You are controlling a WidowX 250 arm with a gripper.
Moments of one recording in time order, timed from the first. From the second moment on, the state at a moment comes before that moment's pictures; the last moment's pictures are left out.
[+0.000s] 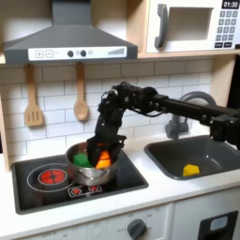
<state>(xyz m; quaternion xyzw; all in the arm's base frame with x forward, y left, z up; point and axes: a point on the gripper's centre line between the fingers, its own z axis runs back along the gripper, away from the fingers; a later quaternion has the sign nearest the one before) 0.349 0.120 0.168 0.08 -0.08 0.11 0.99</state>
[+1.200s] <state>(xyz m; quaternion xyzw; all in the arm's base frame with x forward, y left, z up) 0.327 0.064 0.155 0.04 -0.06 0.06 1.00</state>
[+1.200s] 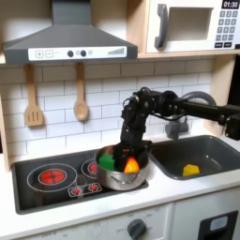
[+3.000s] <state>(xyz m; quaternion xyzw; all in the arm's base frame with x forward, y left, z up) 0.334 0.004 0.221 0.01 -0.13 -0.03 0.99</state>
